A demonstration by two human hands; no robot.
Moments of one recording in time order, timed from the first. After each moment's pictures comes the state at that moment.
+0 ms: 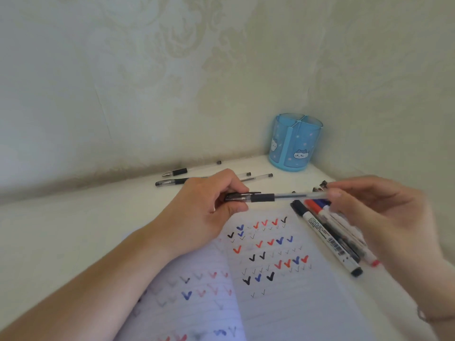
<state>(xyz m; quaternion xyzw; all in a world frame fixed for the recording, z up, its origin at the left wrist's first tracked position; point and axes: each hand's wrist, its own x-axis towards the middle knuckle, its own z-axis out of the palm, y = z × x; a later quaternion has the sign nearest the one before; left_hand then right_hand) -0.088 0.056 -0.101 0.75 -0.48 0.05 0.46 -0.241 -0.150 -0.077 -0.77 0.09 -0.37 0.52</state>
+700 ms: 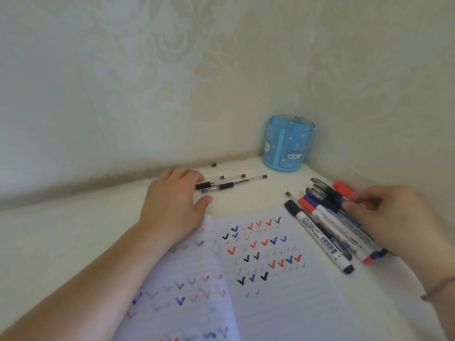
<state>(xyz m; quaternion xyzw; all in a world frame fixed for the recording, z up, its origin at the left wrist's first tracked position) -0.053 0.060 -0.118 0.92 -0.30 0.15 0.20 -0.241 -0.214 -0.086 -0.90 0.36 -0.20 0.14</state>
